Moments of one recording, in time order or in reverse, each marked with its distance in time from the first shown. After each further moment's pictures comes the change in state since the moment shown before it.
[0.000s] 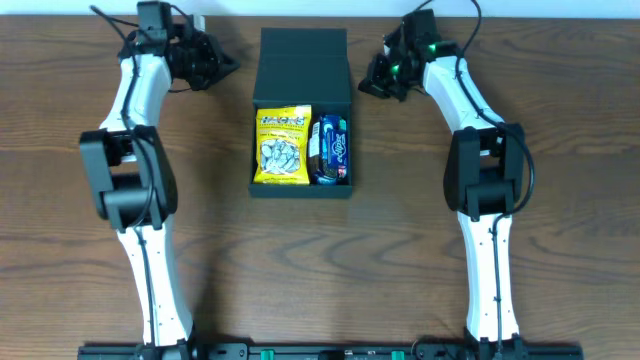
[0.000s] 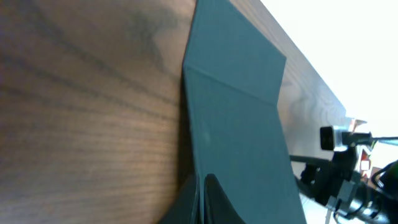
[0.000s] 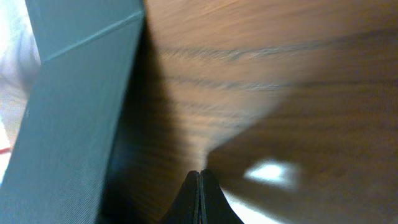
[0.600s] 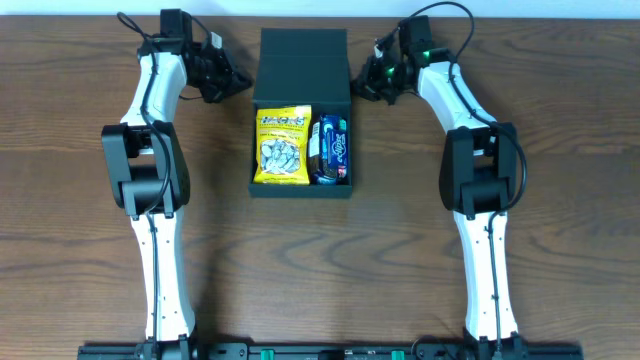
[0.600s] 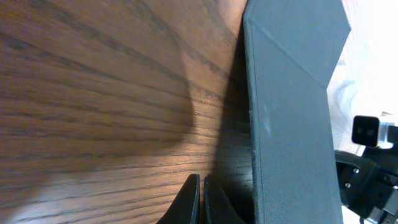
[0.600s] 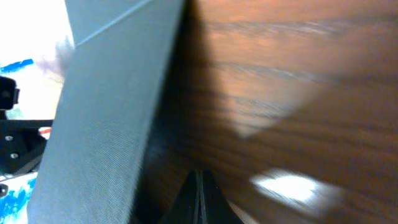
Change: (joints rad) left arm -0.039 0.126 0.112 -0.169 -0.024 0.023; right arm 0.025 0.037 0.000 0.082 -0.140 0.050
